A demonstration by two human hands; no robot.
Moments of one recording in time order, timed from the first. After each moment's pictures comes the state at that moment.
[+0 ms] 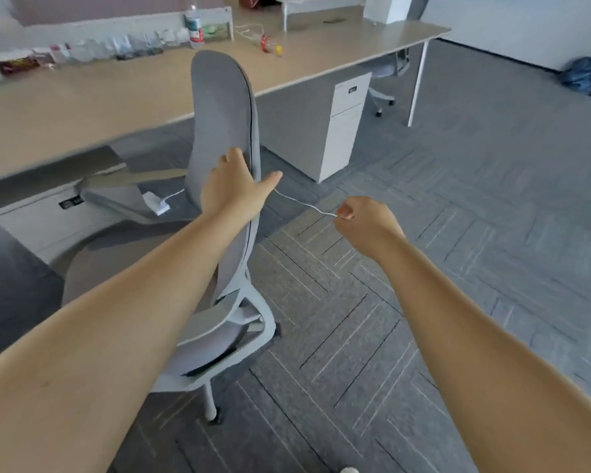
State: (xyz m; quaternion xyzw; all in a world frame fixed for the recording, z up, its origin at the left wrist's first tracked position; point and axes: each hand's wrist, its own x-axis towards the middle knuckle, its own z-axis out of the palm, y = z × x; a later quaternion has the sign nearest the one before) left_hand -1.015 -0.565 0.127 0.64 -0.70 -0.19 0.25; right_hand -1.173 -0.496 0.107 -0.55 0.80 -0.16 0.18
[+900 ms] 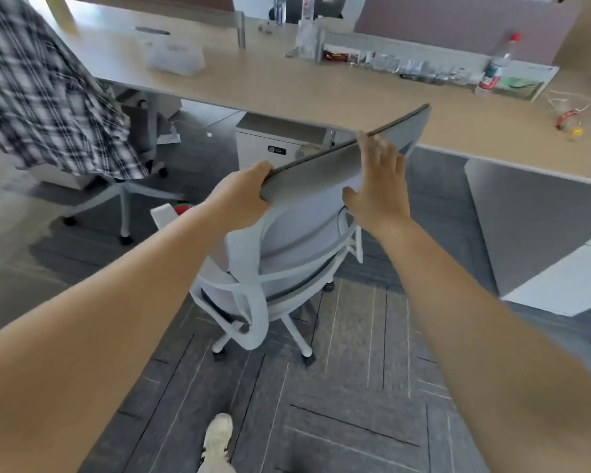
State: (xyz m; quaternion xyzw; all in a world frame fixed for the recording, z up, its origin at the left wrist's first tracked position) left_hand -1.061 -0.539 0.137 0.85 -0.45 -0.15 0.24; right_hand -1.191 -0.663 0.131 -0.90 0.37 -0.19 0.14
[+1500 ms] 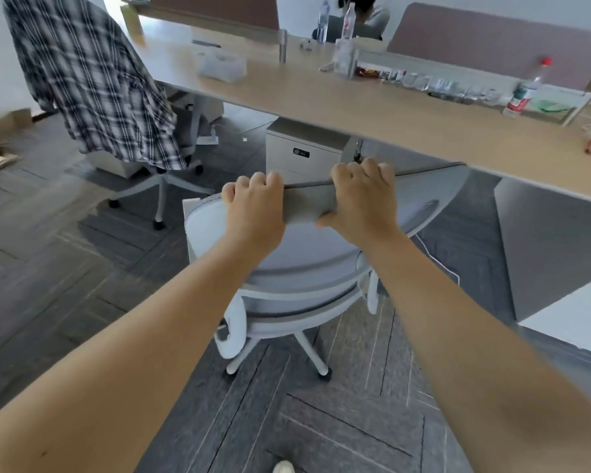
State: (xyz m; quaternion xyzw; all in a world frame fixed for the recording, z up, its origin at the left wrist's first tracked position) left_hand -1.162 -0.492 0.126 0.91 -0.37 0.08 0.15; right_hand -1.245 -0.610 0.132 -0.95 0.22 -0.21 -0.07
